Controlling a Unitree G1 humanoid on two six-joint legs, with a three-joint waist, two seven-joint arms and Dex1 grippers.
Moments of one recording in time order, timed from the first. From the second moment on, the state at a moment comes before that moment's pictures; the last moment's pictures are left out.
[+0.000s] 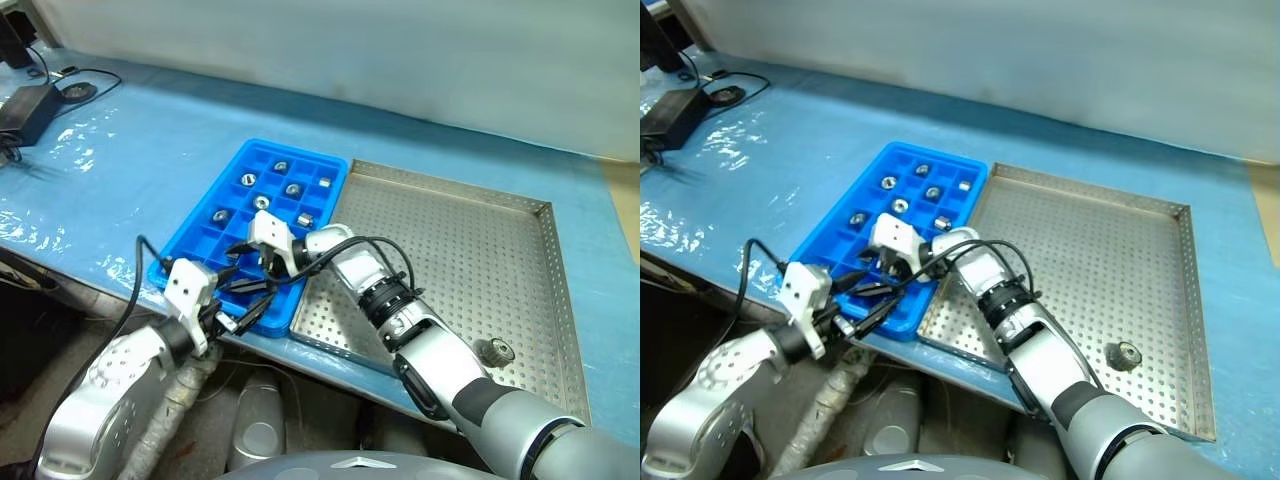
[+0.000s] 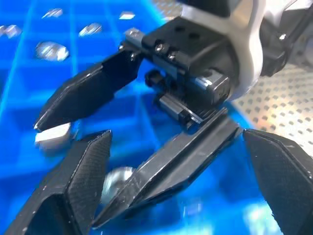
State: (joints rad) left arm 0.11 0.50 0.05 -0.55 -0.48 0.53 -0.58; right arm -0.85 0.02 0.33 0.70 0.02 0.06 1.07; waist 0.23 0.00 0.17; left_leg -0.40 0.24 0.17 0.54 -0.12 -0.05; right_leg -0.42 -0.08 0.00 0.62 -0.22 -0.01
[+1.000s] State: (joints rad) left arm -0.66 0.27 -0.25 0.44 -0.31 0.20 -1.18; right arm -0.22 -0.47 -0.15 -0.27 0.26 0.61 0.67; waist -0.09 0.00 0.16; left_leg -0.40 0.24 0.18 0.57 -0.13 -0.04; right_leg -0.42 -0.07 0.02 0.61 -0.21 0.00
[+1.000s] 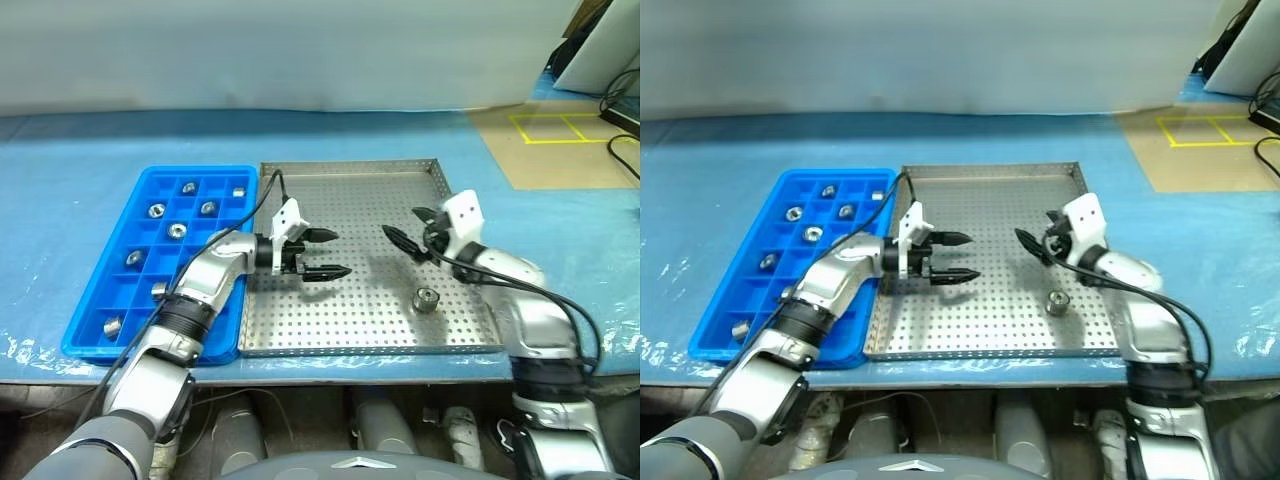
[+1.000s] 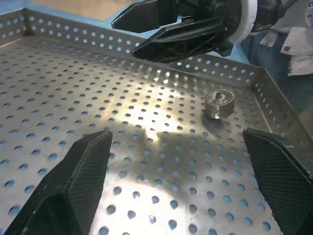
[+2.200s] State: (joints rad) left arm -0.71 0.29 -0.16 0.57 -0.22 0.09 -1.20; right arm -0.17 -0.59 0.02 -0.31 0.39 0.77 0.70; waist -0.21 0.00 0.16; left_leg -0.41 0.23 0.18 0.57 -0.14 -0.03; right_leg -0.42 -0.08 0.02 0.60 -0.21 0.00
